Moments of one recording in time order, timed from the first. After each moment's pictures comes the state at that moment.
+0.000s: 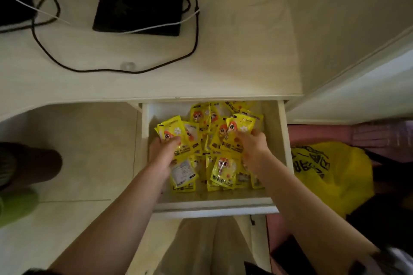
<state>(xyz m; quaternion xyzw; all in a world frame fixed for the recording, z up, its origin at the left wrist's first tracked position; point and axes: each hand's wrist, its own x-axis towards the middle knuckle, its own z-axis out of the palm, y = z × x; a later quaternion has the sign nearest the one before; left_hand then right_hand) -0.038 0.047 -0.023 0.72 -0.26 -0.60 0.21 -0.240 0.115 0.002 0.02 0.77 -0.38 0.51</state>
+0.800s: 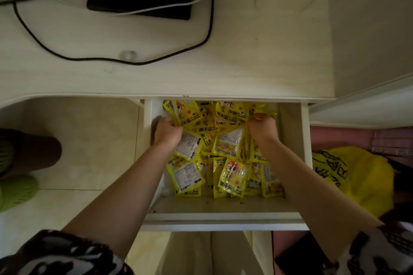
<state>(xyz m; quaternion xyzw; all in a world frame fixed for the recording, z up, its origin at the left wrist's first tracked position) -0.046 -0.017 -0.071 0.74 -0.45 -0.50 0.06 -0.264 0.058 -0.056 -0.16 0.87 -0.19 0.43</state>
